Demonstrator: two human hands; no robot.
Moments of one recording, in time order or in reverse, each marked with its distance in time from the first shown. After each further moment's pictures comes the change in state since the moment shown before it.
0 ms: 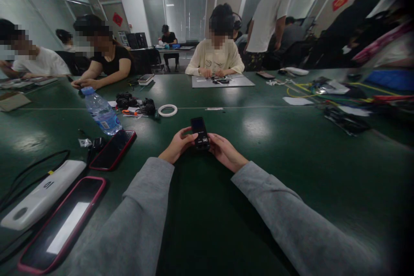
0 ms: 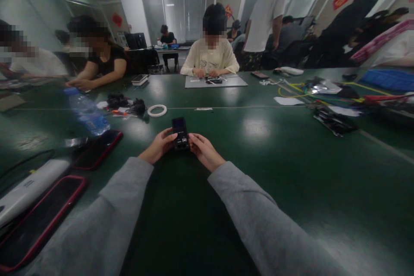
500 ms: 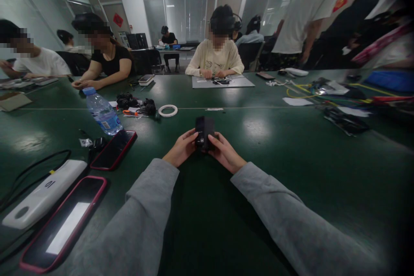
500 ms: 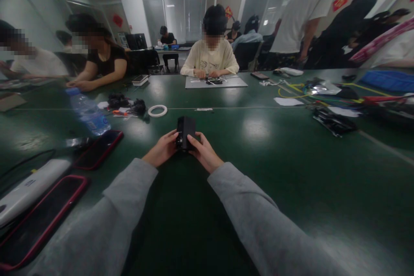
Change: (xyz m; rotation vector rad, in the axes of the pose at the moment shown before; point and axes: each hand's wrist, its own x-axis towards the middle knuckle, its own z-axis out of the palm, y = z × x) left_hand -0.008 0.001 0.017 -0.179 -0.060 -0.084; right_hand -0.007 0.002 0.013 -0.031 -0.022 -0.079
